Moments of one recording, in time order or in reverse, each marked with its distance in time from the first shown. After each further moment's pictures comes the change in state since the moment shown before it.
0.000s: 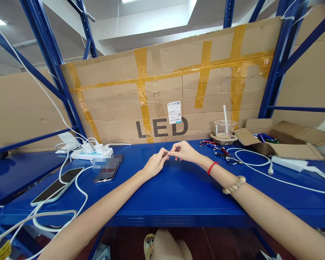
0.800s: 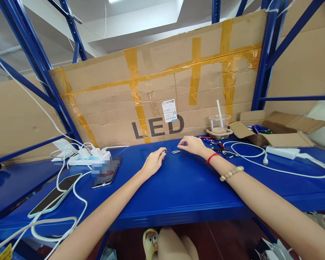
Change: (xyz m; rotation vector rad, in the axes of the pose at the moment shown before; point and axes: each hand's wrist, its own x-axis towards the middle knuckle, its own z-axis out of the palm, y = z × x) left_hand 0.008 -0.002 0.002 0.135 0.041 -0.007; right_hand -0.005 0.023 -0.040 -0.768 0.173 0.139
